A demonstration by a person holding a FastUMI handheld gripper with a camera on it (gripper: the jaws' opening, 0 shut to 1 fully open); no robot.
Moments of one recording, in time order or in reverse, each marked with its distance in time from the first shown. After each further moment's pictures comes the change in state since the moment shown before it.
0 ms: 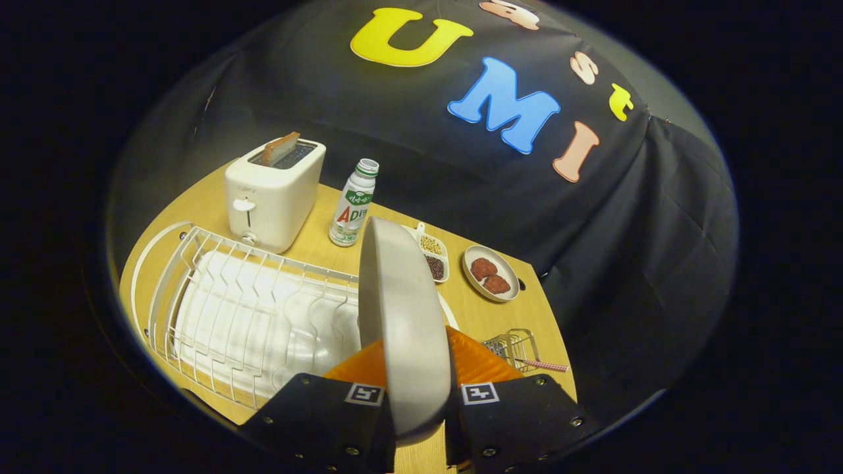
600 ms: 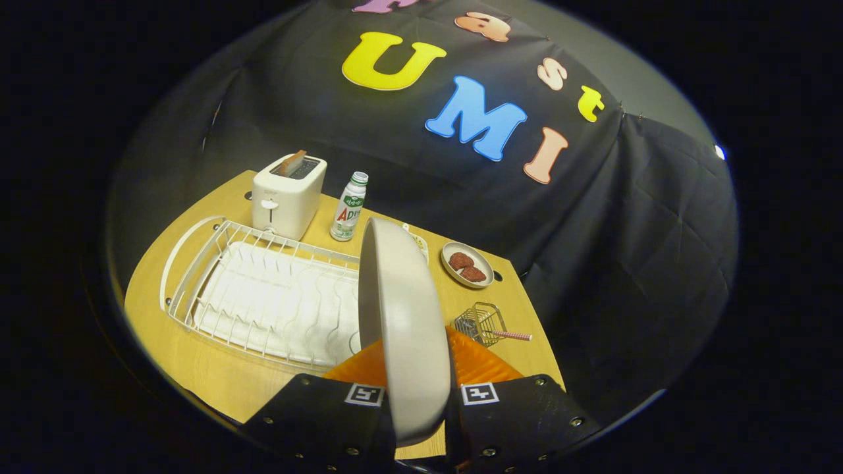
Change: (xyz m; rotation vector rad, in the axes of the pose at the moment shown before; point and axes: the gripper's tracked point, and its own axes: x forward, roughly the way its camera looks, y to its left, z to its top) arm -0.104 -0.024 -0.056 0.027 -0.065 0.002
